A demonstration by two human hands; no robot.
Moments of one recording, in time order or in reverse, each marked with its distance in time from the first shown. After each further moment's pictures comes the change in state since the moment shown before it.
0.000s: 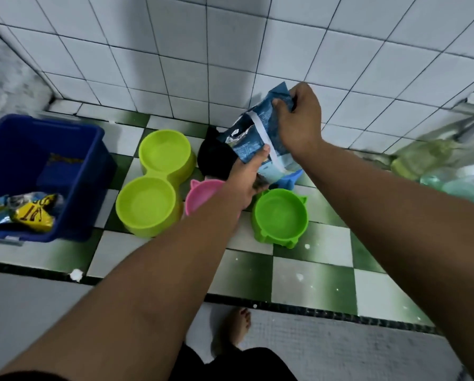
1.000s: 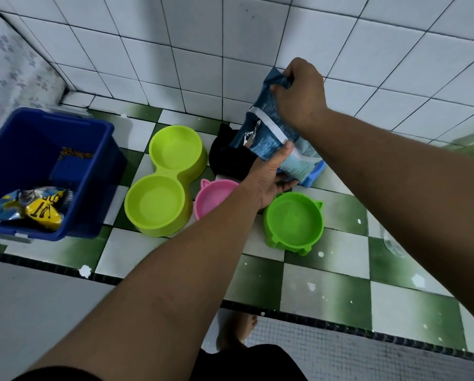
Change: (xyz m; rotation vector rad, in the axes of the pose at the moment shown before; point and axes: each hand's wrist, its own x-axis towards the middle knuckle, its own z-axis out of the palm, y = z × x) left_hand 0.012 0.004 0.012 -0.095 -0.148 -0.099; right_hand 0.043 -0.022 0.027 -0.227 -0.184 0.009
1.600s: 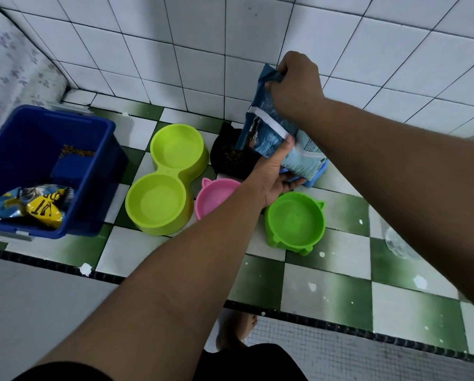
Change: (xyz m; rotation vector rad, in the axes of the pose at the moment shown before) left_hand -0.002 0.003 0.007 -0.063 0.010 -0.006; right_hand 0.004 -0.027 -0.007 -0.183 -0.159 0.041
